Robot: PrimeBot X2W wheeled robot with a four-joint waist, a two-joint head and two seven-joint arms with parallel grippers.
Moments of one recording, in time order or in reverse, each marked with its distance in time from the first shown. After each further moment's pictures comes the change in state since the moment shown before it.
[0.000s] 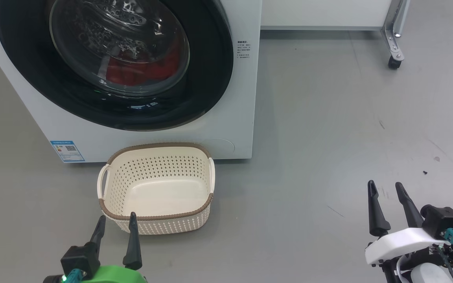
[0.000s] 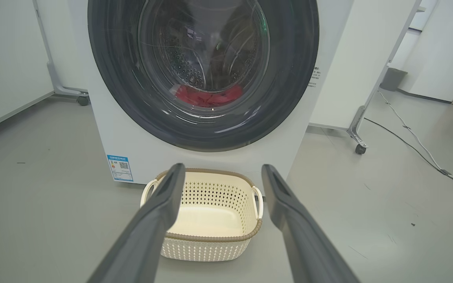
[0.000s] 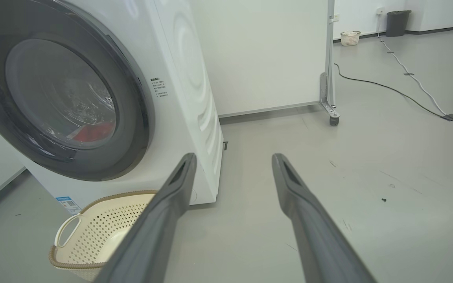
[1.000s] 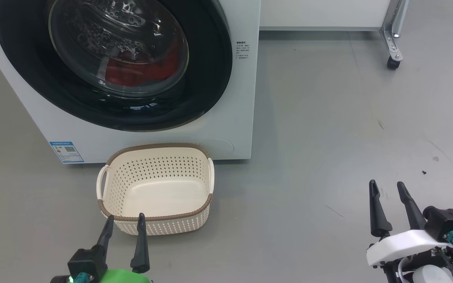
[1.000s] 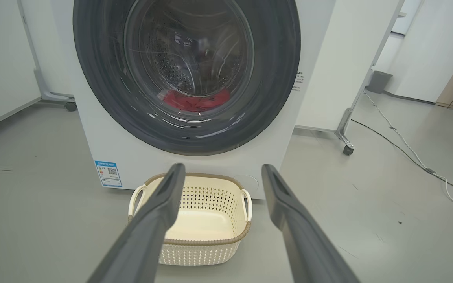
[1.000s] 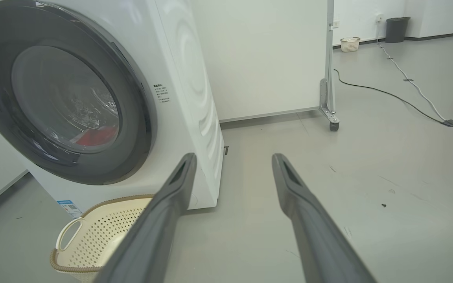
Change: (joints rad) left arm 0.020 0.000 -0.032 -0.054 0.006 0.000 0.000; right arm 0.023 -0.002 -0.002 -0.046 -0.003 -0.002 -0.001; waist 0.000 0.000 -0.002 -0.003
